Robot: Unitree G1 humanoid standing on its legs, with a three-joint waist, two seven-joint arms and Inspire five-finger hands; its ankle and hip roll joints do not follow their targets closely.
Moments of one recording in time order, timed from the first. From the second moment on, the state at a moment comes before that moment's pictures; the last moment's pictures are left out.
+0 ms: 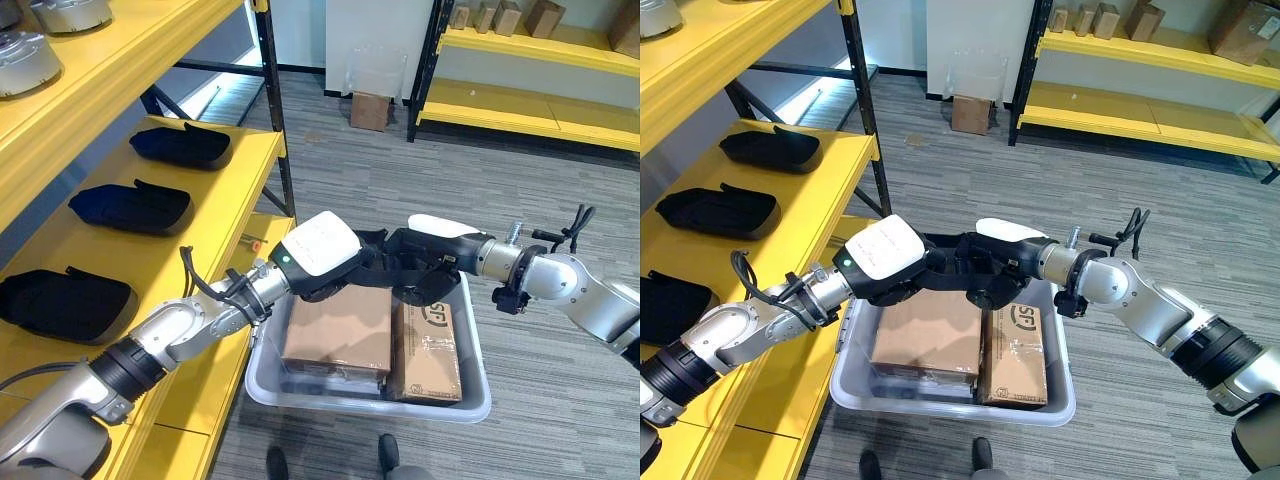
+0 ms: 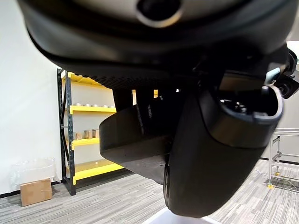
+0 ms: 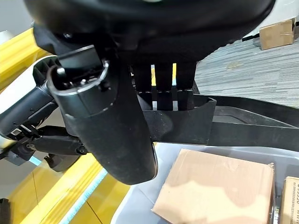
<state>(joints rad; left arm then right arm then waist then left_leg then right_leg) -0.63 0.91 -0.71 0.01 0.67 -0.31 0.19 -0.75 -1.13 0.78 0.02 0.19 -0.19 0.28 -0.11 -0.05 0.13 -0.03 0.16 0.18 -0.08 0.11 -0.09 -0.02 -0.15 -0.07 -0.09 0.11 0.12</state>
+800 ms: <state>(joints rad) 0.03 0.93 -0.16 -0.04 0.67 -0.27 0.12 0.16 -0.72 -0.09 -0.23 0.49 -0.19 0.23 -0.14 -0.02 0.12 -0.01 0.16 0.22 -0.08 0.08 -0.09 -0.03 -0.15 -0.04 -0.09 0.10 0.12</state>
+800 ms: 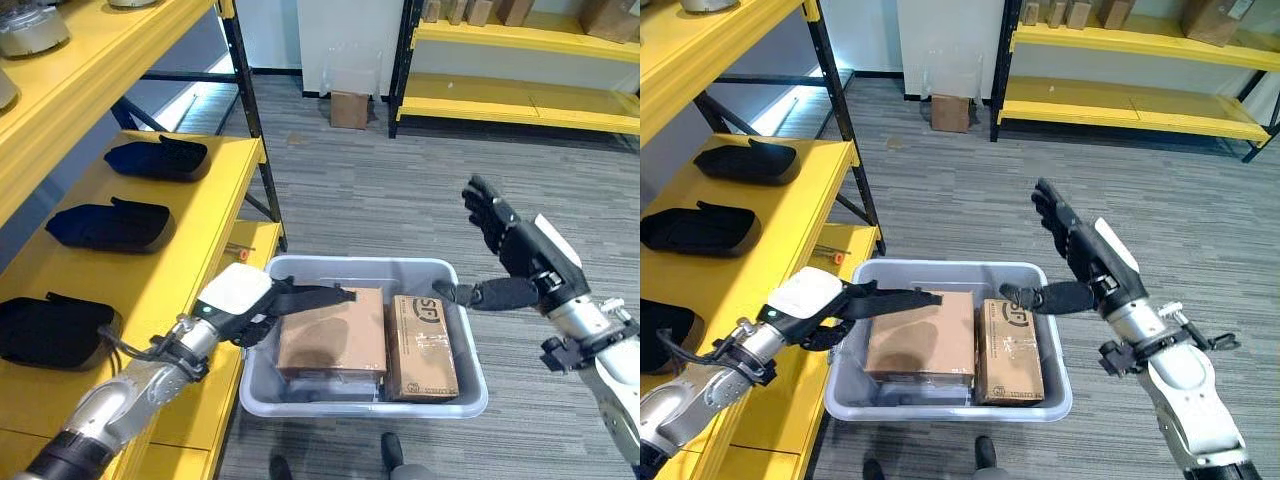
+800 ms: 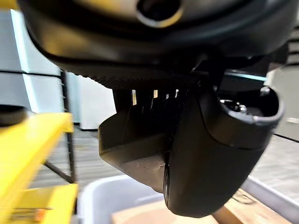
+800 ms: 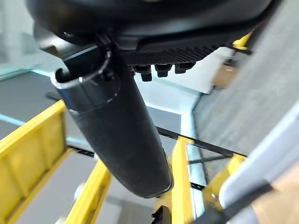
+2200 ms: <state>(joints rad) 0.28 0.93 0.24 -0.32 0.63 -0.31 0.15 0.18 -0.57 -0.24 -0.17 0.43 -0.18 0.10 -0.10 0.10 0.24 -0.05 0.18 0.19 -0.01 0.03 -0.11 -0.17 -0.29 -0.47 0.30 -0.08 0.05</state>
